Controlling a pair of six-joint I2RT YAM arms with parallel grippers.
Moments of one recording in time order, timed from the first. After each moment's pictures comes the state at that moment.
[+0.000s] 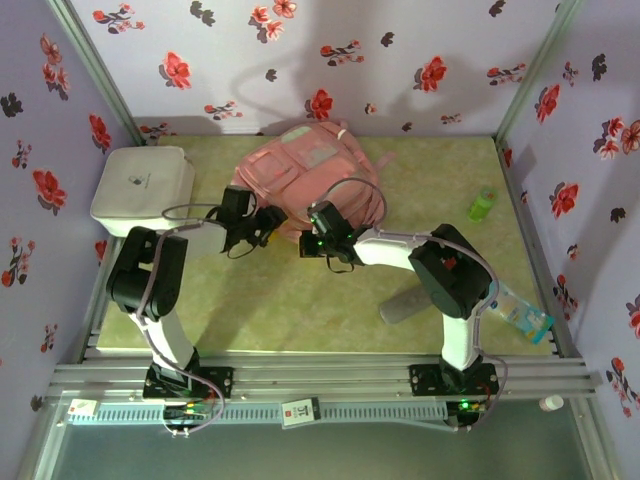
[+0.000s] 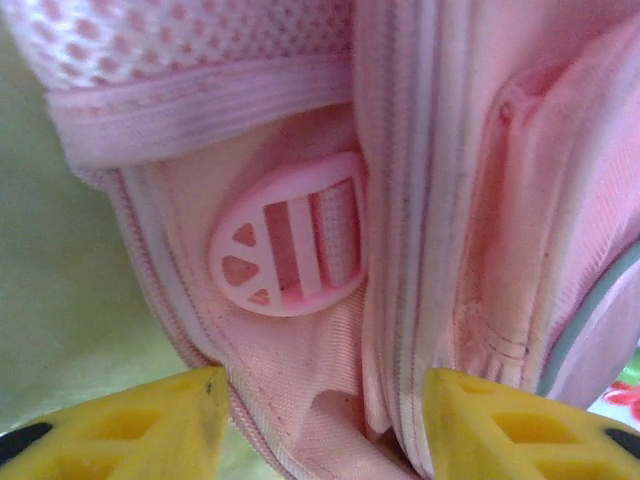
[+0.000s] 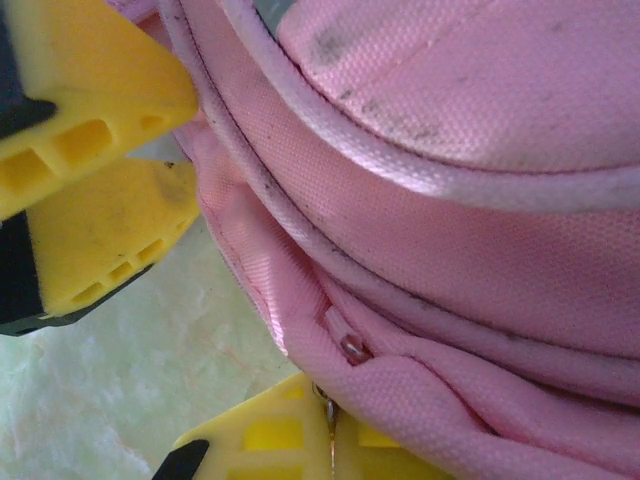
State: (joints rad) left arm -0.35 1.78 0.92 0.08 0.40 -1.09; right arm 0.79 1.91 1.13 -0.04 -0.11 0.67
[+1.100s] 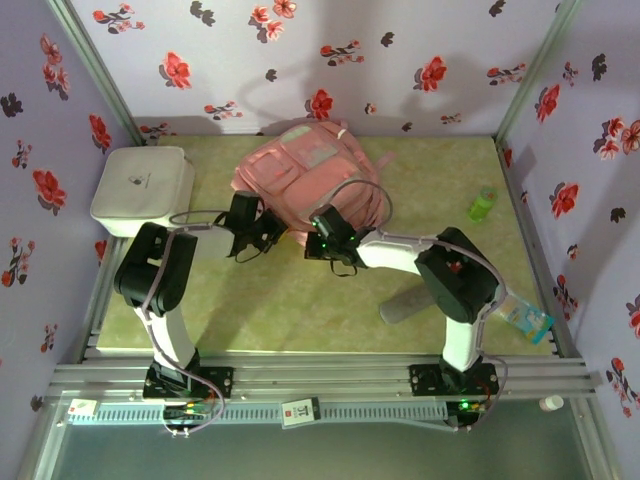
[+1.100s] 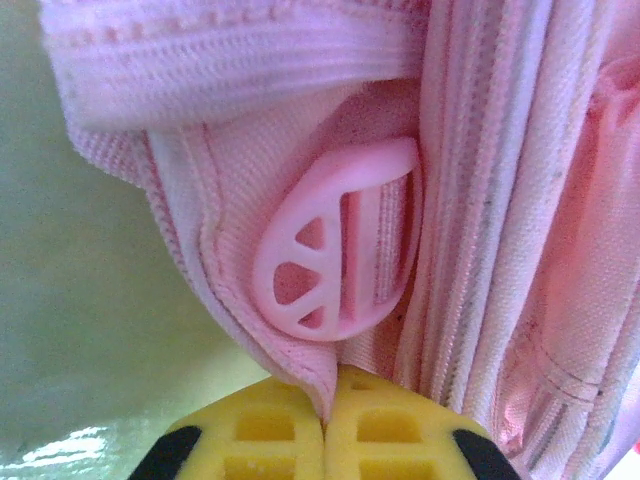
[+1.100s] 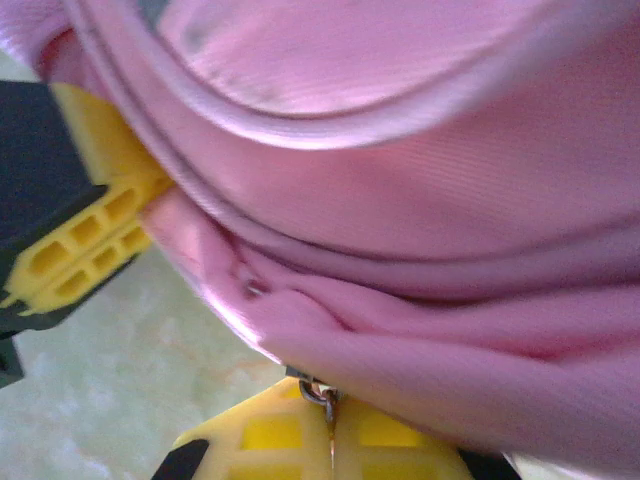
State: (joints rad) left arm -0.39 1.83 0.91 0.14 0.33 -1.16; right arm 0.80 1.85 1.09 -0.13 0.01 0.75
